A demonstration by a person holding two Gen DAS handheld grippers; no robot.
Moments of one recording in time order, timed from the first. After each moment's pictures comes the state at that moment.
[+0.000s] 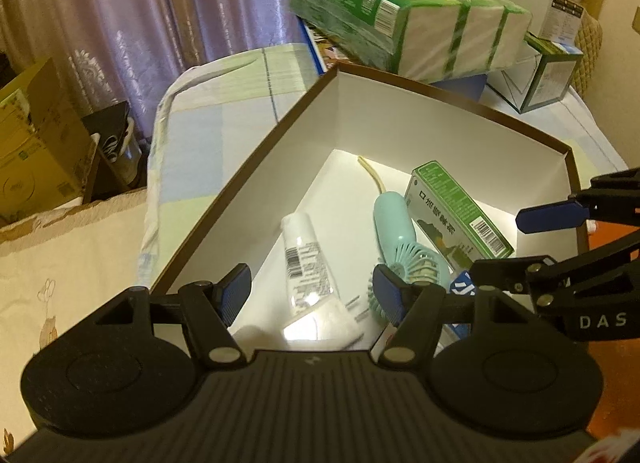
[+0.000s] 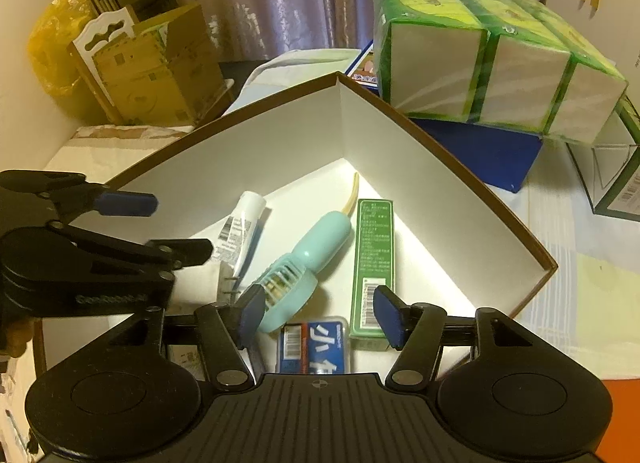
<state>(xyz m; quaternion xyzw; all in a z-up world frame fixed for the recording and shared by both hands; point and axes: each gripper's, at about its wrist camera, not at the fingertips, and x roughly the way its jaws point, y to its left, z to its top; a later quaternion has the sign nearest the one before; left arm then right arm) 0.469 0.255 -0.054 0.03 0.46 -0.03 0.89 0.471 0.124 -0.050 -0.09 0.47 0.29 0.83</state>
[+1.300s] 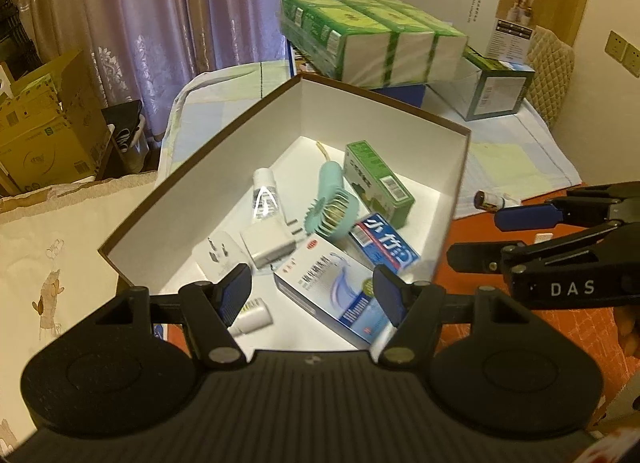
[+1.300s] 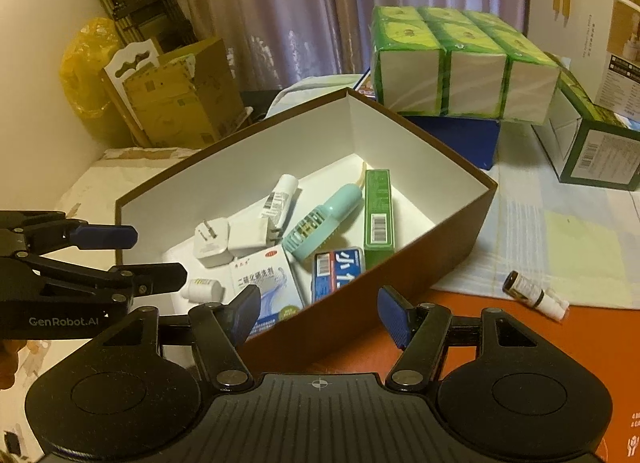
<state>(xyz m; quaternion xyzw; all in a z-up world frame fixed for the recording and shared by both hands) 0.337 0.208 -0.001 0.00 0.43 -0.02 0.90 0.370 0.064 -0.009 -0.05 0.43 0.31 0.85</state>
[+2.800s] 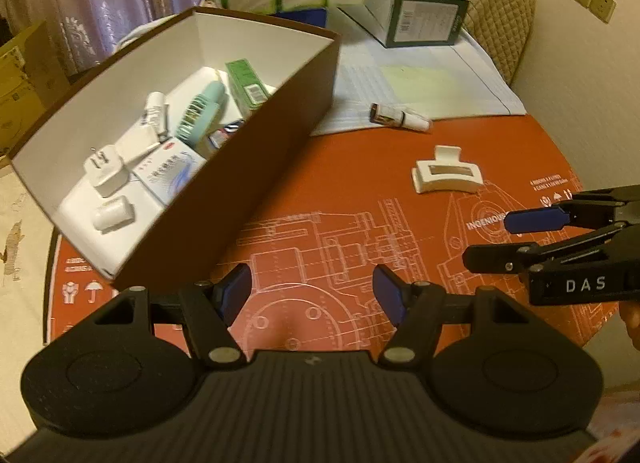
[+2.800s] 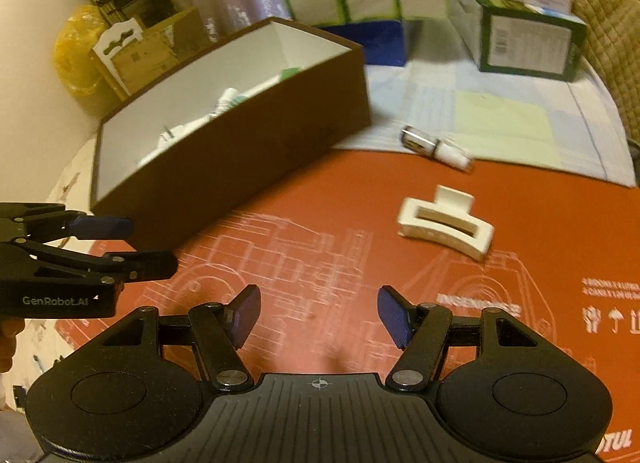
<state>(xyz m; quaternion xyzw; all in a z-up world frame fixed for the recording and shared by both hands) 0.279 0.062 -0.040 0.00 0.48 -0.04 0.87 0.310 -0.104 -0.043 -0.03 0.49 0.29 0.82</state>
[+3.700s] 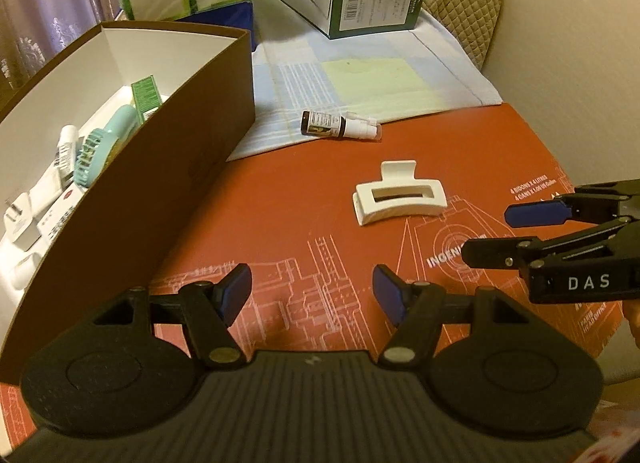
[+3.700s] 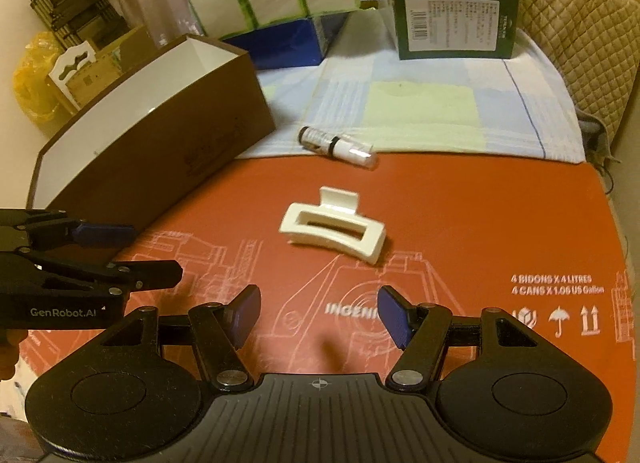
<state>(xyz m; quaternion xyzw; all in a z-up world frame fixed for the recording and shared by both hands) 0.347 -0.007 -0.074 0.02 0.49 -0.08 0.87 0.354 -0.171 -0.059 -0.01 0.49 0.24 0.84</state>
